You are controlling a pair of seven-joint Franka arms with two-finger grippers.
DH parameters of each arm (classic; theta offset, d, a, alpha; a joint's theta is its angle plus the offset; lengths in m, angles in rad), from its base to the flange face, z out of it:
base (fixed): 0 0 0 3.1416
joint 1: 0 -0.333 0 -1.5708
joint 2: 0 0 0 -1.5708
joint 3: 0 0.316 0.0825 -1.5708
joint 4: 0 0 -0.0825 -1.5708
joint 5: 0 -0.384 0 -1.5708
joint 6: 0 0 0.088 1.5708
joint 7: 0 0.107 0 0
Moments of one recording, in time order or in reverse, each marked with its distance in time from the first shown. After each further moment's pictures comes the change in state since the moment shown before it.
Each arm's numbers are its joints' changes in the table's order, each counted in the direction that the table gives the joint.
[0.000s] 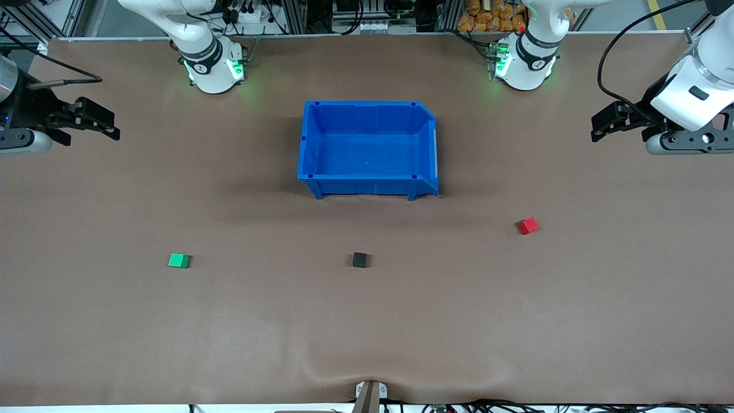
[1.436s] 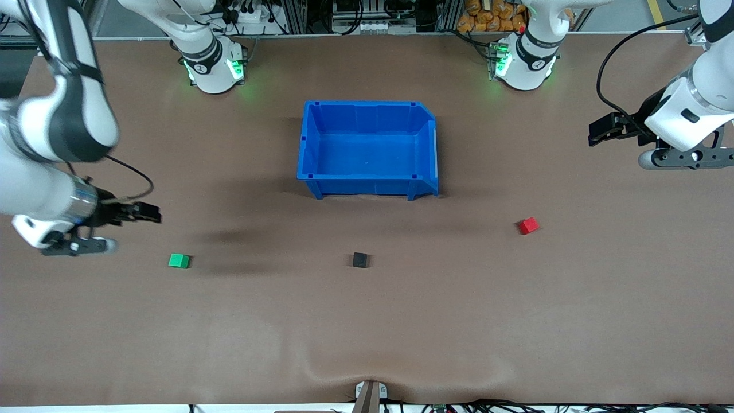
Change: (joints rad) left arm -0.005 -0.066 0.004 -0.034 0.000 -0.065 0.002; right arm 0.015 -0.324 0.000 0.179 0.025 0.506 -0.001
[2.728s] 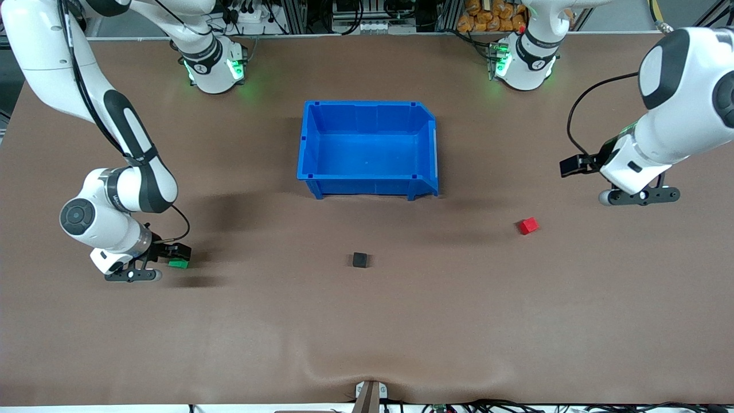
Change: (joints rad) left arm -0.005 -0.048 -0.003 0.244 0.000 0.272 -0.064; right arm 0.057 -0.293 -0.008 0.135 0.081 0.543 0.008
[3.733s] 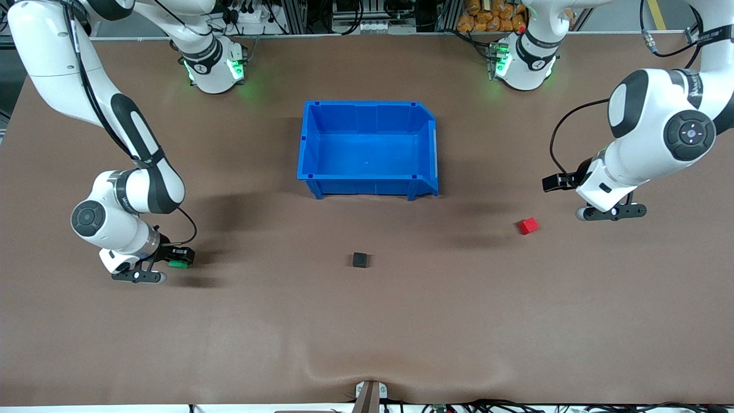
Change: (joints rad) left arm -0.001 -0.054 0.001 0.137 0.000 0.190 -0.015; right arm -0.013 -0.018 0.007 -0.001 0.000 0.020 0.102
